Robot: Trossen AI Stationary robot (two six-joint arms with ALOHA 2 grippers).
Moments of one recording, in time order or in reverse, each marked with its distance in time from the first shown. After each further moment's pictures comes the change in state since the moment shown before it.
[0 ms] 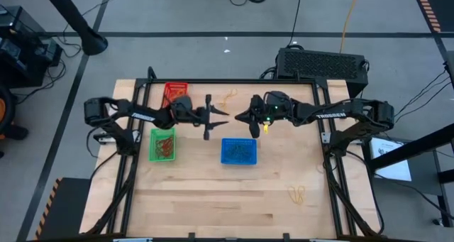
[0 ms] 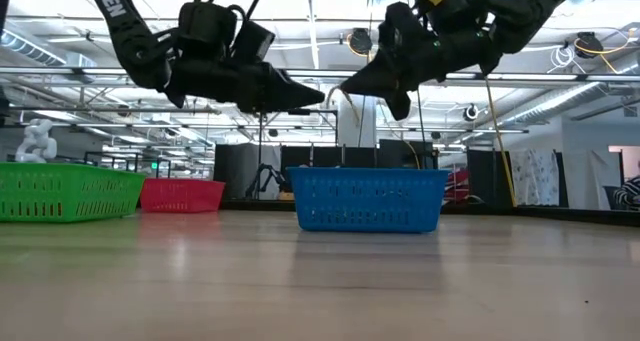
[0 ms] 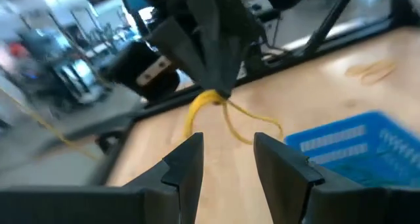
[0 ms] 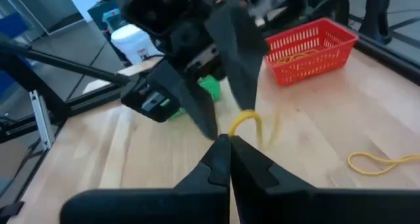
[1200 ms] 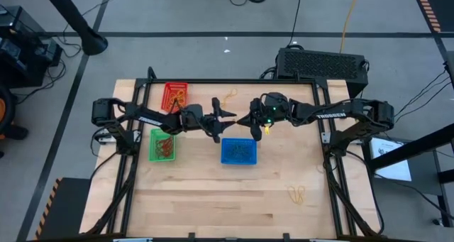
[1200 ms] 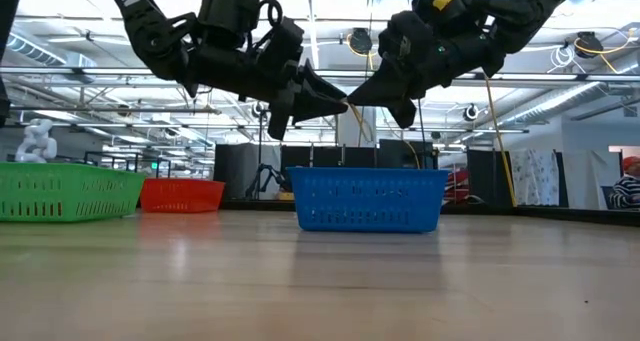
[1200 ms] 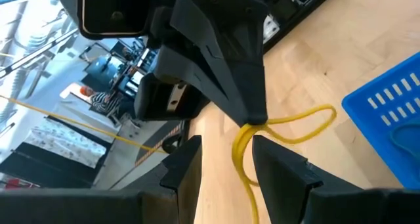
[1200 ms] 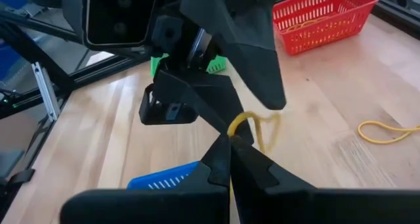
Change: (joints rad) left arm -0.151 0.086 0.125 -0.079 -0.362 0.441; right arm 0.005 -0.001 0.000 -0.104 -0.048 -0.019
